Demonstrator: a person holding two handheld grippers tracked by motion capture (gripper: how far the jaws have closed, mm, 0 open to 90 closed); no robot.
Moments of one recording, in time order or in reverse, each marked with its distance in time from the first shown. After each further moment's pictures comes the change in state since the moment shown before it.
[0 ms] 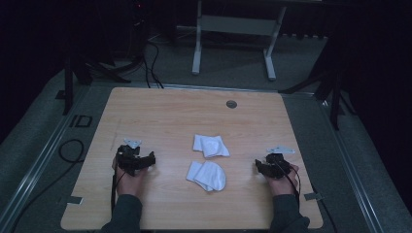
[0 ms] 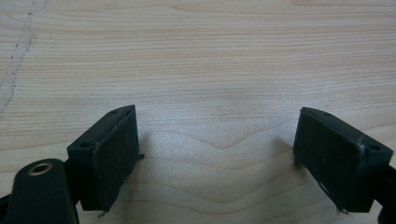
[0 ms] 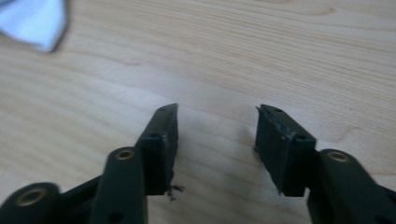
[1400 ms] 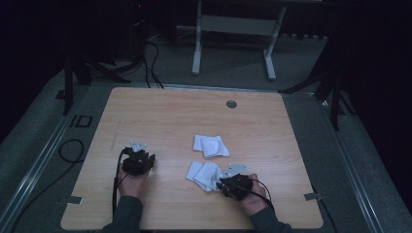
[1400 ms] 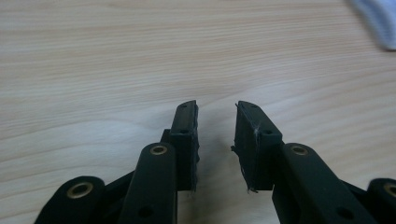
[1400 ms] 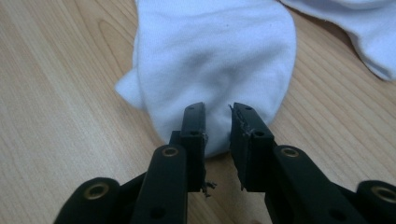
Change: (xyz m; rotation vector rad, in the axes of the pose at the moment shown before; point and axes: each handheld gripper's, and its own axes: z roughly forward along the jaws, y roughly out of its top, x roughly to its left) left arm -0.018 -0.001 -0.024 0.004 -0.189 0.062; right arm 0.132 -0.003 -0.015 0.059 0.345 -0.441
